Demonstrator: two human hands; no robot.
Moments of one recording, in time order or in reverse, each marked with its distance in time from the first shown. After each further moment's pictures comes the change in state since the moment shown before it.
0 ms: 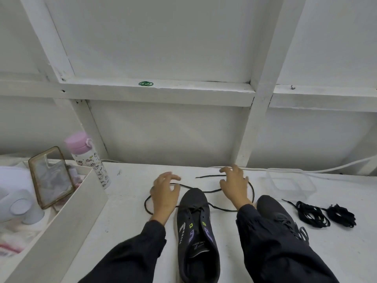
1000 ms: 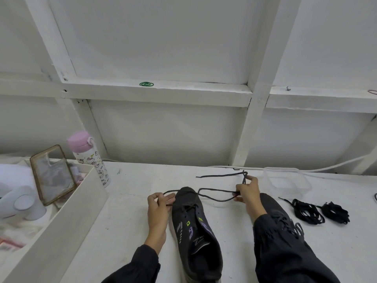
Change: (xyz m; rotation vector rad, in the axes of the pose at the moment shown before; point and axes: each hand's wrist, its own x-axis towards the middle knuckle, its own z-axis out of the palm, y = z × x) left_hand -0.056 -0.005 -0.009 -0.841 0.062 -0.485; right_hand -0.023 0.035 -0.017 1.024 0.013 0.573
